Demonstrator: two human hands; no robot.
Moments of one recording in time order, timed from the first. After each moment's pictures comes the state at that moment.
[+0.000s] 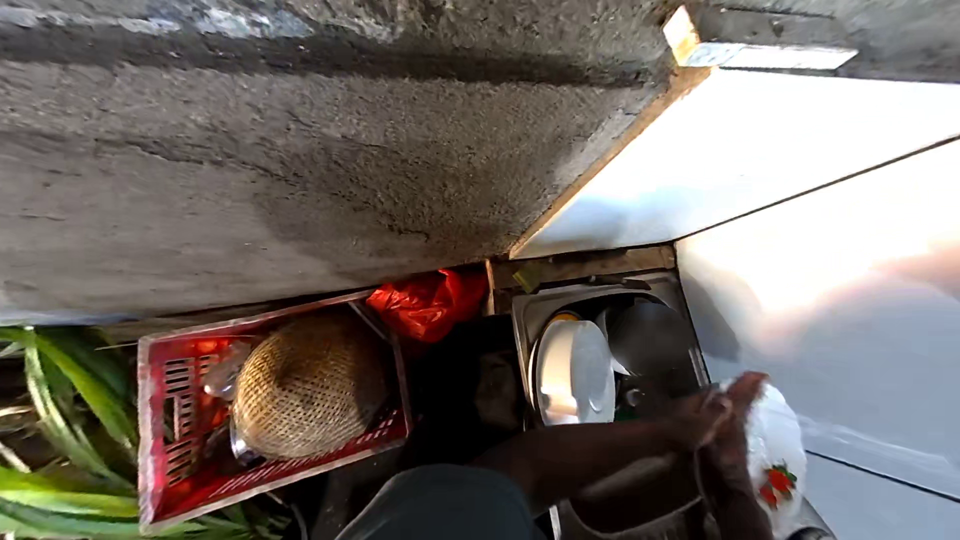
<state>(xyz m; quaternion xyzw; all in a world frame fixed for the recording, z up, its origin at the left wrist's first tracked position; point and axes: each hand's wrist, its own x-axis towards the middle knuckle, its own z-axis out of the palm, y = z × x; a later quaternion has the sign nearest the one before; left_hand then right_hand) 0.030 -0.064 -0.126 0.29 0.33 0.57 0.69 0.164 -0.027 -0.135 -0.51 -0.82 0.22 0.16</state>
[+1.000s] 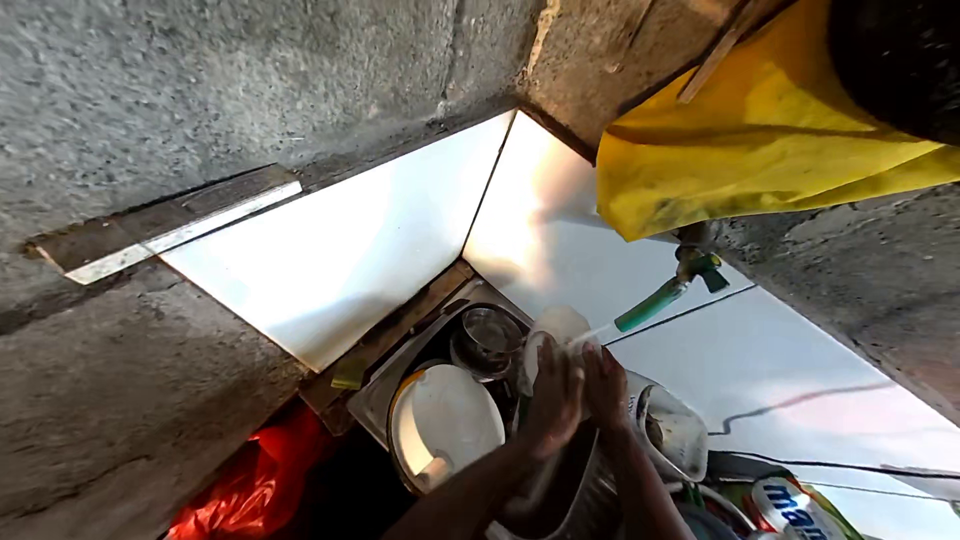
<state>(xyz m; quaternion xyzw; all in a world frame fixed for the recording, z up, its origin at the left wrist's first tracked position) 0.077 -0.051 -0.111 0.57 0.46 0.48 0.49 0.169 -0.030 -0.062 -0.70 -0.59 0.22 0.33</state>
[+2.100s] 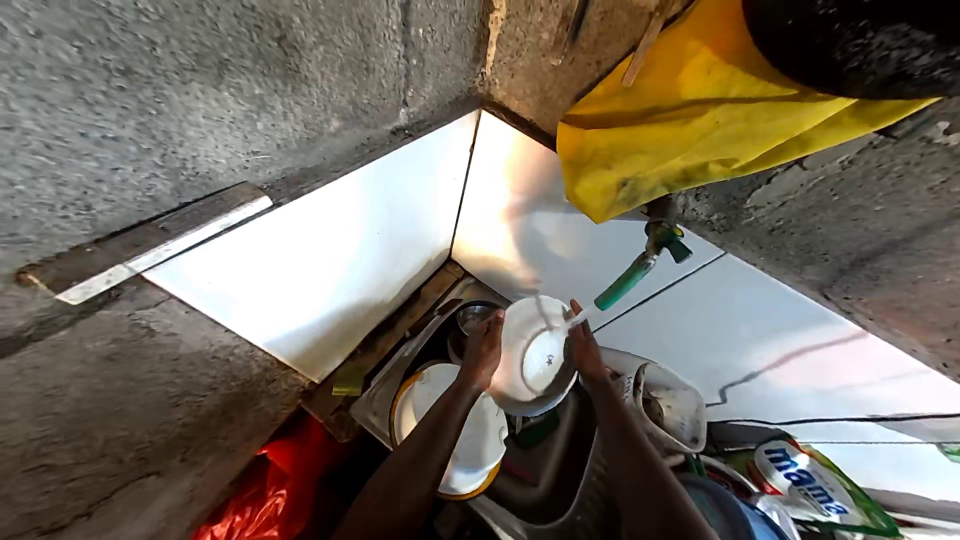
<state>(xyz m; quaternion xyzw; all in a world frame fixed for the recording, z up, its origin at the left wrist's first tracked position) -0.019 -0.008 -0.091 0.43 0.53 0.47 0.56 0.183 0.009 -0.102 -0.64 -0.53 0.39 0.40</state>
